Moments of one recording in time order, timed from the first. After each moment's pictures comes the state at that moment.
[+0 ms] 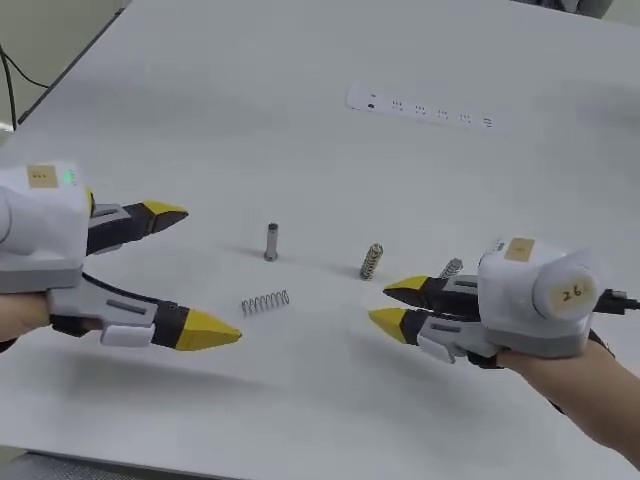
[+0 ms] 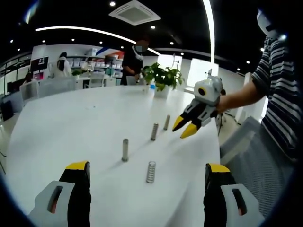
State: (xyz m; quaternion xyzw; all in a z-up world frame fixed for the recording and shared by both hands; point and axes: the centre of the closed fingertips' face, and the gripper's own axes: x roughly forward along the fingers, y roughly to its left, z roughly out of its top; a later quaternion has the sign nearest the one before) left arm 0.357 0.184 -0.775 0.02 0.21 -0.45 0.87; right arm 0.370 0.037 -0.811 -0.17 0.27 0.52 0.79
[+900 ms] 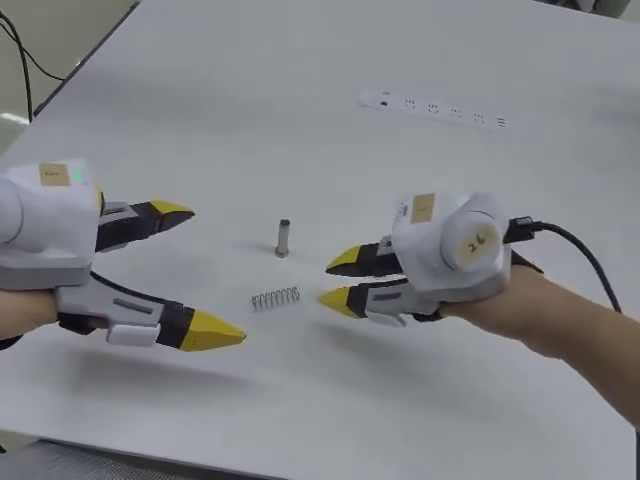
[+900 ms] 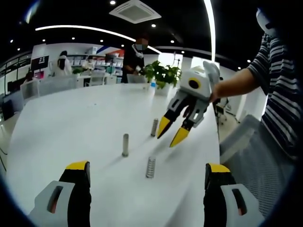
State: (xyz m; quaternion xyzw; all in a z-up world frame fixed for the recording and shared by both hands) left arm 0.349 0.190 -0.780 0.02 0.21 -0.45 0.87; right arm 0.364 0.118 -0.813 -0.30 0.23 0.63 0.68
